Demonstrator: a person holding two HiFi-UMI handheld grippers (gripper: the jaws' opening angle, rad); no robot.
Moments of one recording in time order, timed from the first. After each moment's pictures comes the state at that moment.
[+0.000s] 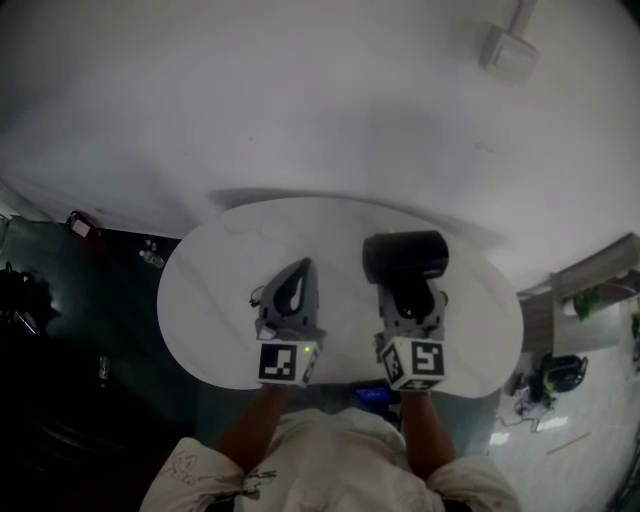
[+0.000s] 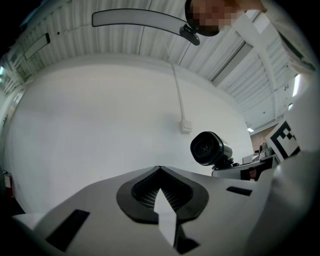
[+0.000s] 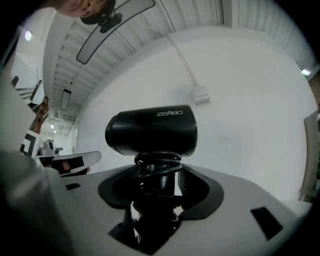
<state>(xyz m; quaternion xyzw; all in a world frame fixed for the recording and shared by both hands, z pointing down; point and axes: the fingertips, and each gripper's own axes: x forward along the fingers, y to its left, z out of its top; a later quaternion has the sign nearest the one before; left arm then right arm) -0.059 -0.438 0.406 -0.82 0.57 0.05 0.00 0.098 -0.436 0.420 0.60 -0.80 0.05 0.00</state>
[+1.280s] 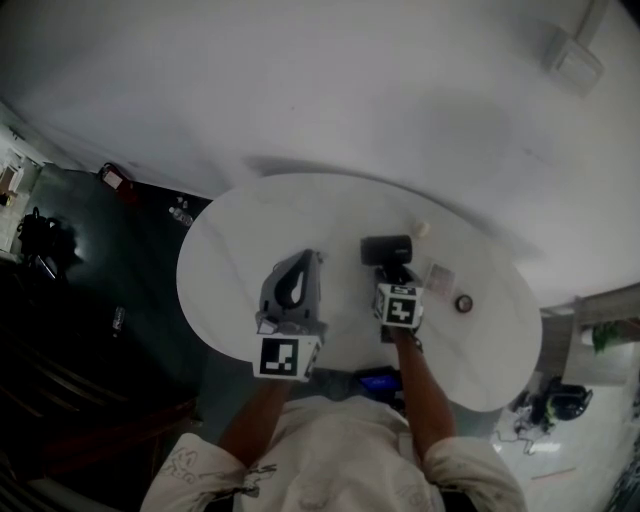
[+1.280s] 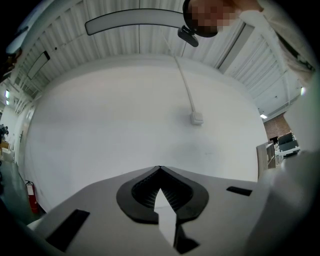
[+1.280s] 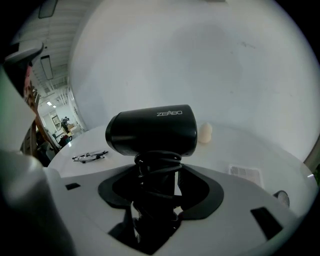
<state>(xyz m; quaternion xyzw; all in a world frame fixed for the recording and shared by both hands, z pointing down) -0.094 -0.425 0.421 -0.77 0.64 0.01 0.01 0.071 -0.494 0.678 0.52 -0.76 0.25 0.29</state>
